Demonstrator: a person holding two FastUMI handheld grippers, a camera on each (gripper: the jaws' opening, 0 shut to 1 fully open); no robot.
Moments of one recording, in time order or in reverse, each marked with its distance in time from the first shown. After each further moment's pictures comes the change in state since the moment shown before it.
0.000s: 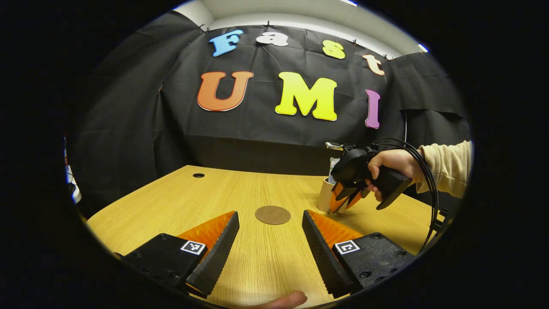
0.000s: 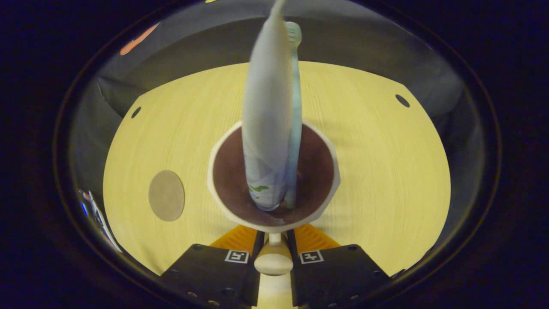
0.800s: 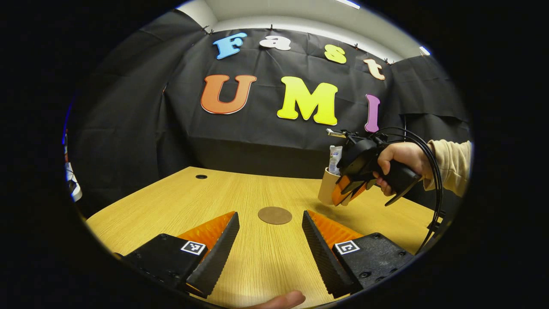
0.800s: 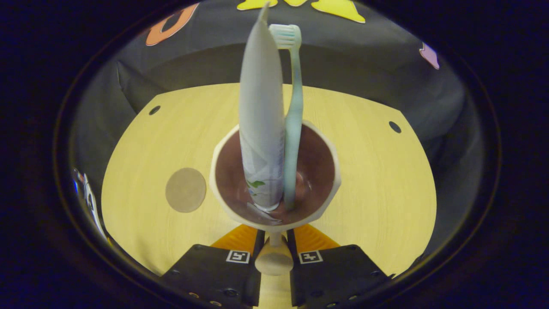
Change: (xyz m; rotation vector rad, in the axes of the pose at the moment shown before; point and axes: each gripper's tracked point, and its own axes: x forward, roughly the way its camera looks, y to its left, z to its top) left arm -0.019 0.010 0.006 -0.022 -0.032 0.002; right arm 0.005 -0.006 0.009 -0.133 -0.135 -0.021
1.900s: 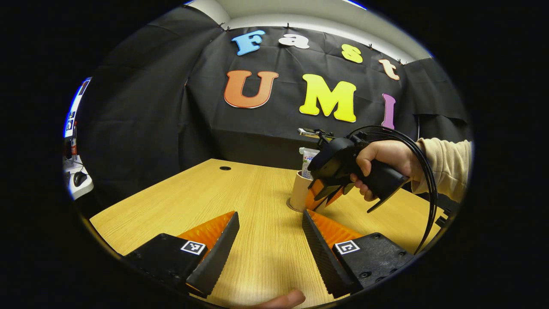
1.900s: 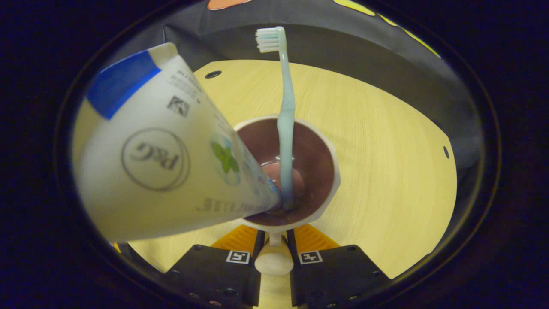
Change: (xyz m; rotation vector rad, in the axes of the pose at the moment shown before) left arm -0.022 0.054 -0.026 -0.029 0.041 0.083; right arm -0.010 -0.011 -0.007 -0.206 0.084 0.139
